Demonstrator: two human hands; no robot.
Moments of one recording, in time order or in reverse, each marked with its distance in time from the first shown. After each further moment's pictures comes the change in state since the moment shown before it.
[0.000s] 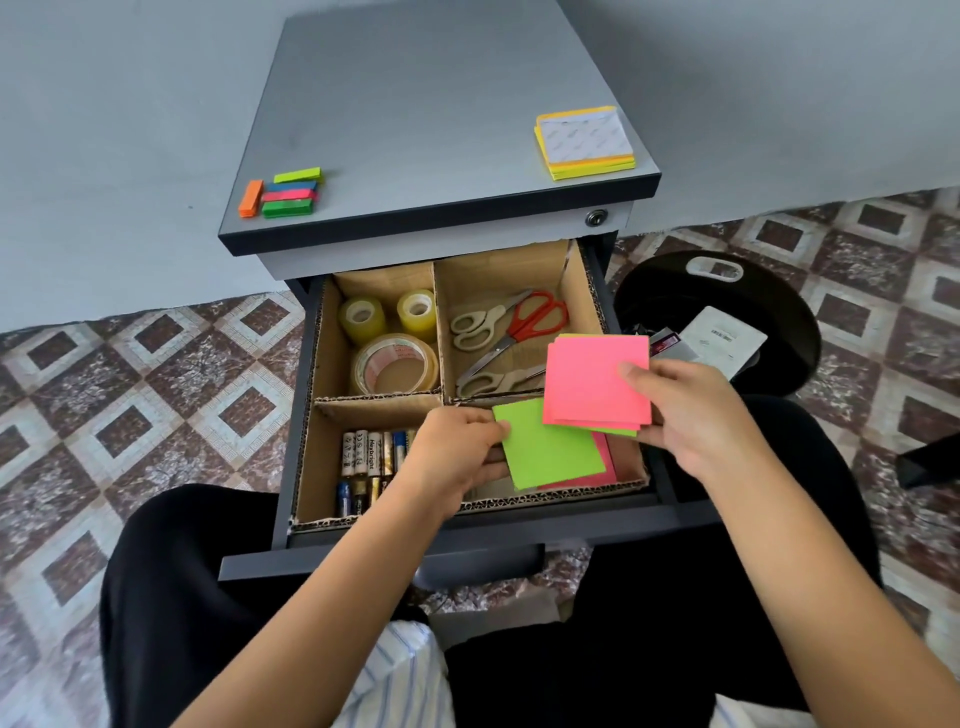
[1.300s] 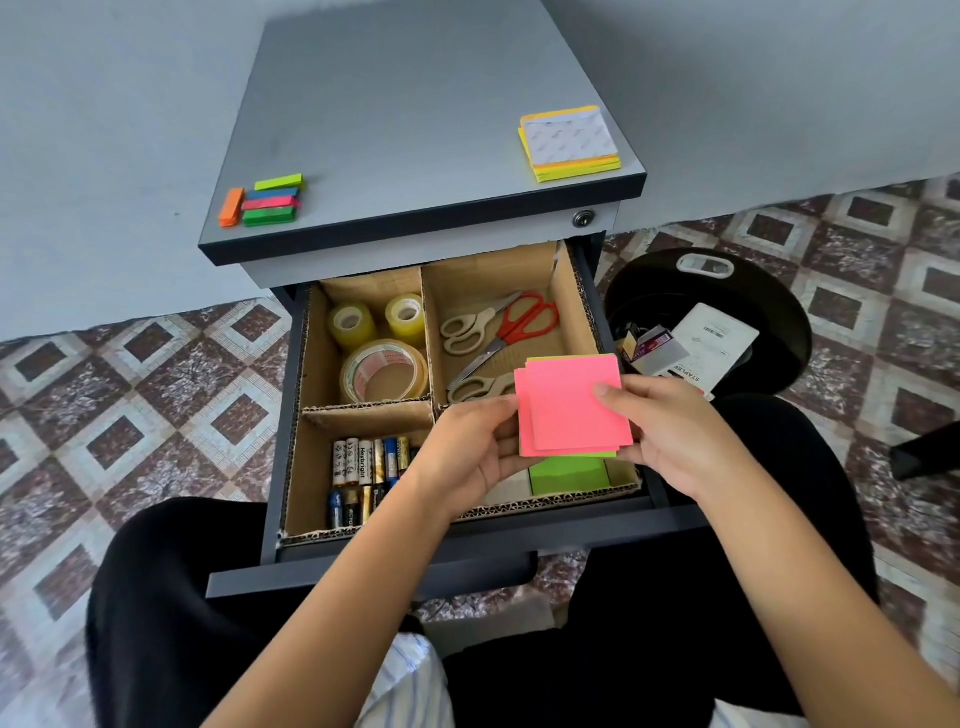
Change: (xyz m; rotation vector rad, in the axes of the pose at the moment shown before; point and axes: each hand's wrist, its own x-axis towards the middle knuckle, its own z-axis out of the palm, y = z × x) left_hand 0.013 0.002 0.011 -0.294 -0.221 -0.028; right_hand 0.001 0.012 -0.003 -0.031 -0.185 0.025
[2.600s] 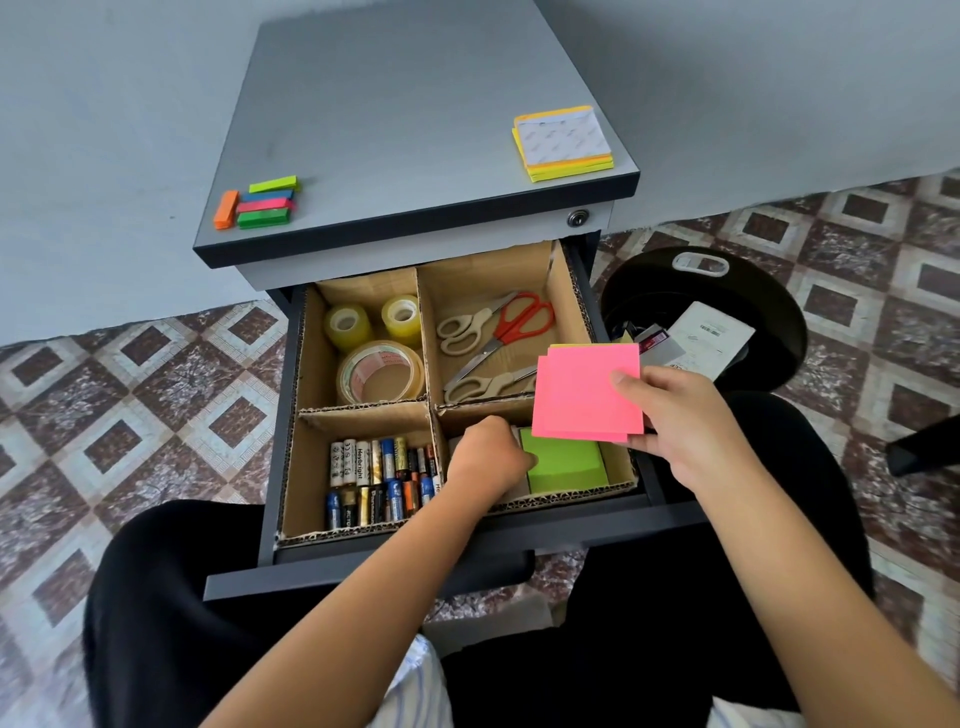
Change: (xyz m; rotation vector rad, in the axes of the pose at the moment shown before) left_hand 0.041 -0.025 -0.001 1.335 0.273 -0.009; right_hand 0.000 -0.002 -0.005 -0.009 0.203 -0.072
